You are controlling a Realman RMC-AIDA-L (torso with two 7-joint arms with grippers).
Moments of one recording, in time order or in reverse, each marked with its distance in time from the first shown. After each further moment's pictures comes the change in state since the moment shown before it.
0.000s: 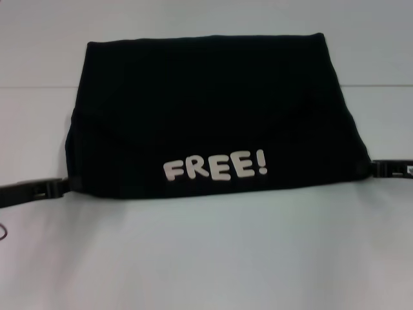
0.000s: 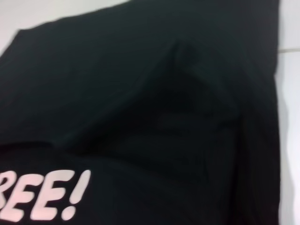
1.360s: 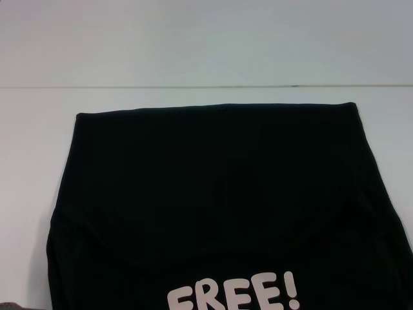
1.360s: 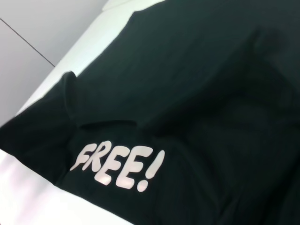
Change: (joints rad) left arm 0.204 0.007 -0.071 0.152 0.174 0.729 0.144; right arm -0.362 -0.034 0.248 -0.109 -0.114 -0.742 -0.394
